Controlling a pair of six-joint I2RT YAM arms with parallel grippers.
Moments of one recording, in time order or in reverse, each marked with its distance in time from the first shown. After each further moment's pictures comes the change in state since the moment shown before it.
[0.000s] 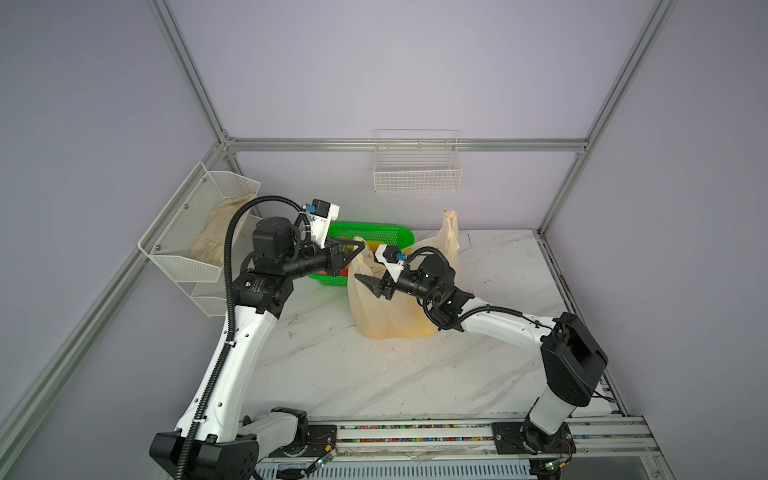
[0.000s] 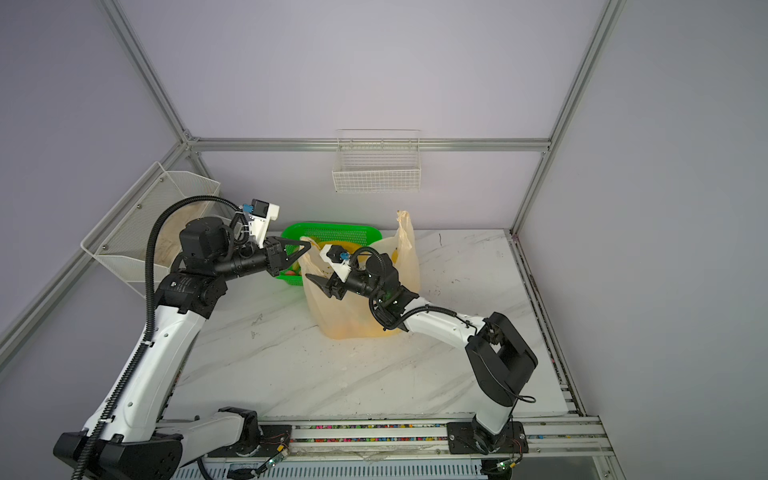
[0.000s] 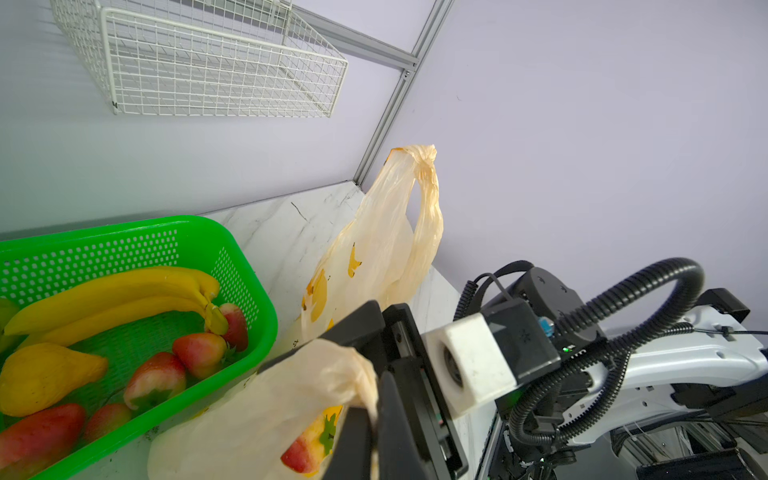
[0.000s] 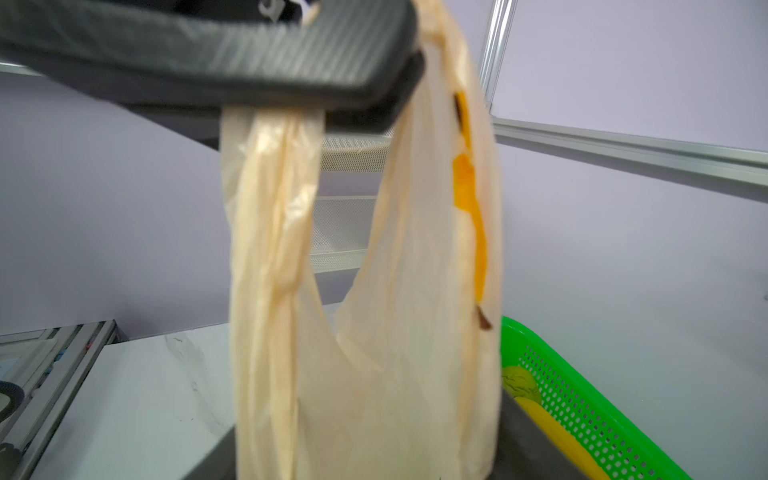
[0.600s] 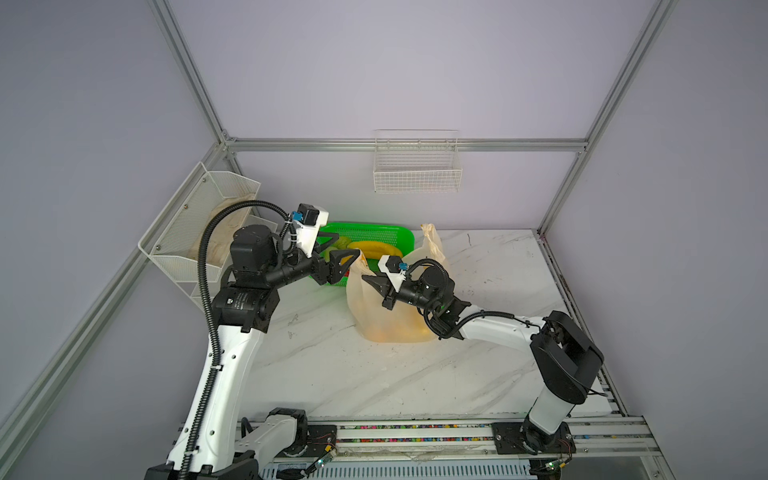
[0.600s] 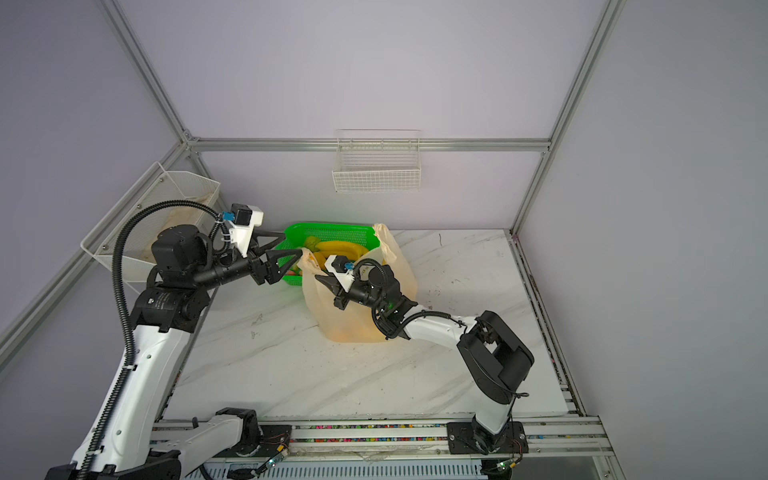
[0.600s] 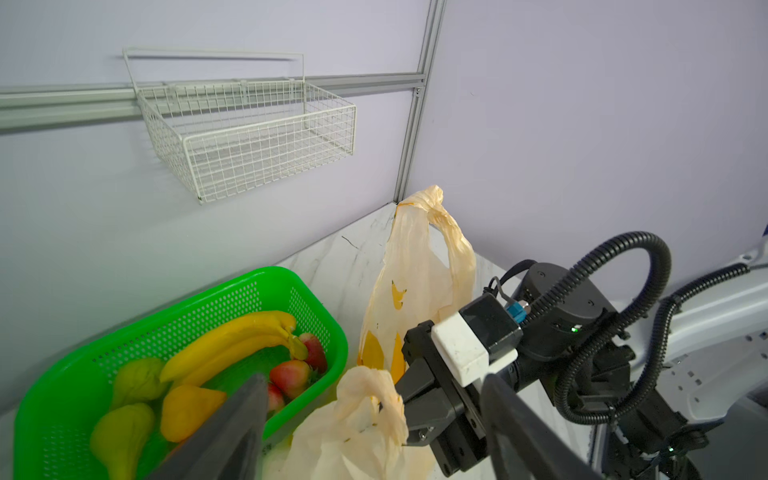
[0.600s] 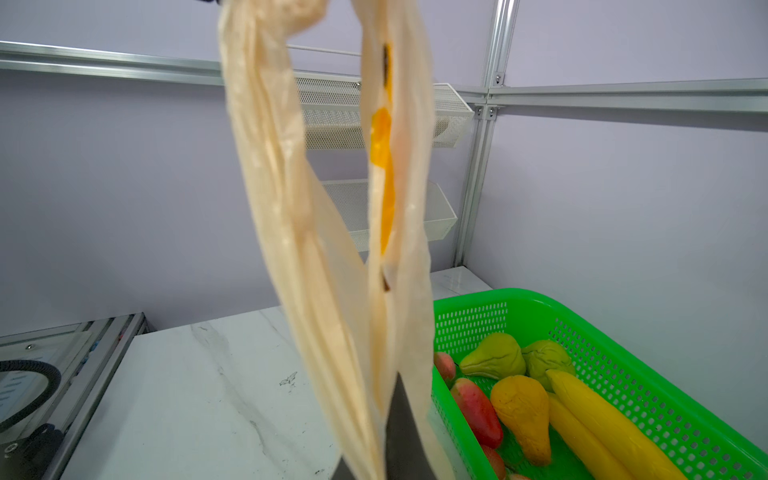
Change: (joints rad) left arm 0.078 -0.118 -0.023 -0.030 -0.004 0.345; right arm -0.001 0.012 -0.107 0.110 -0.037 0.048
